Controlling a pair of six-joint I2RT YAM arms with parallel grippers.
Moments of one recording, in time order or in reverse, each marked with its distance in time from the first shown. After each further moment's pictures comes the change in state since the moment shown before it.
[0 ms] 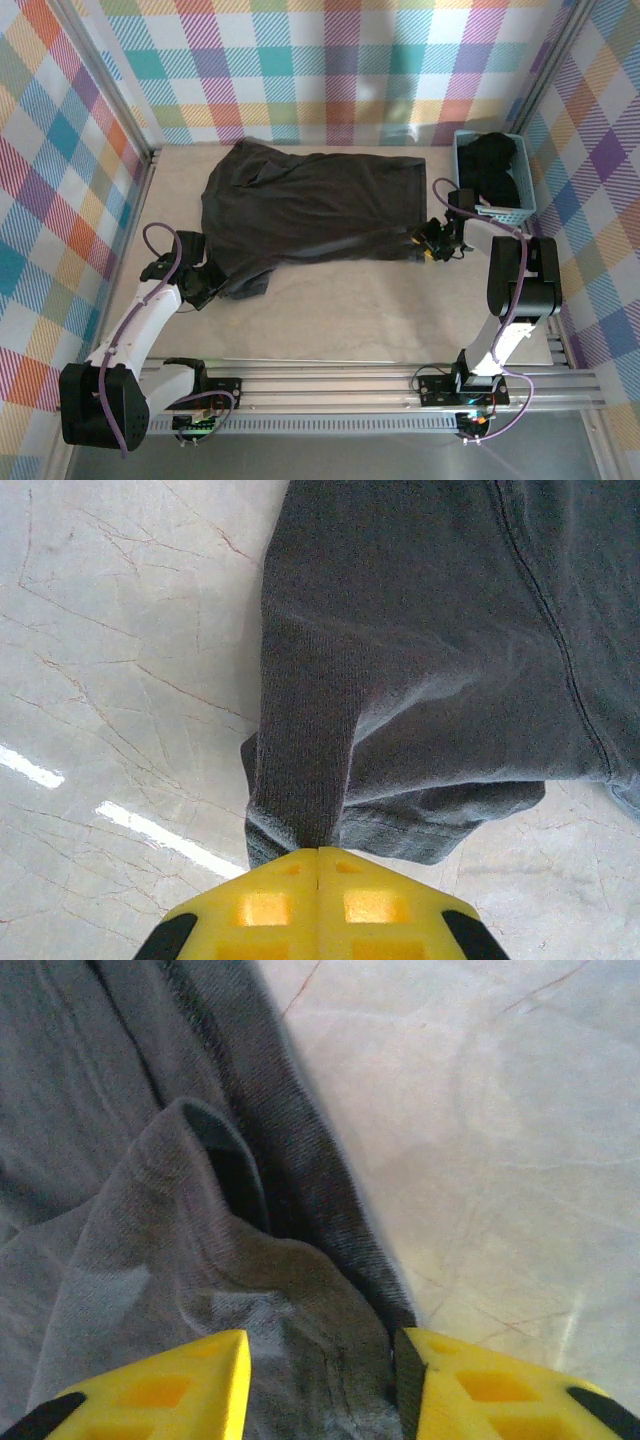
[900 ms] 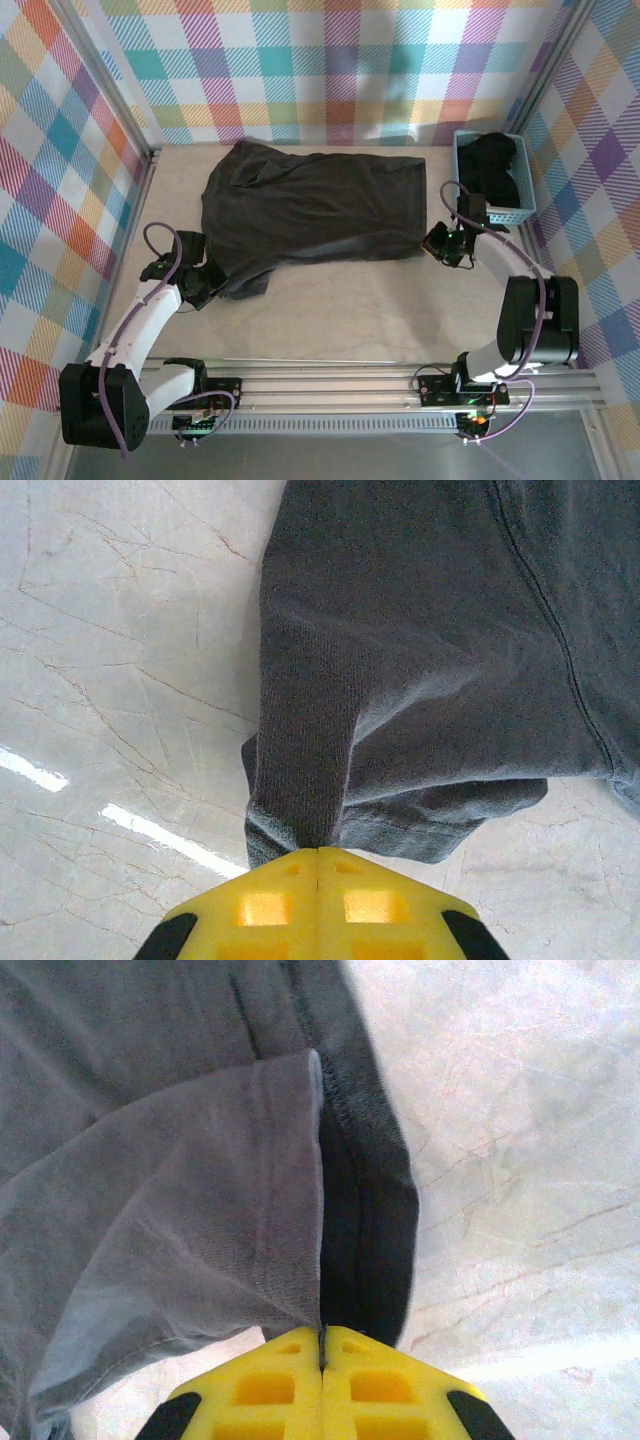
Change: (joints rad) left arm 0.000 -0.001 0.000 -0.001 -0.001 0.015; right arm 0.000 -0.295 -0.100 -0.129 0.017 -0.076
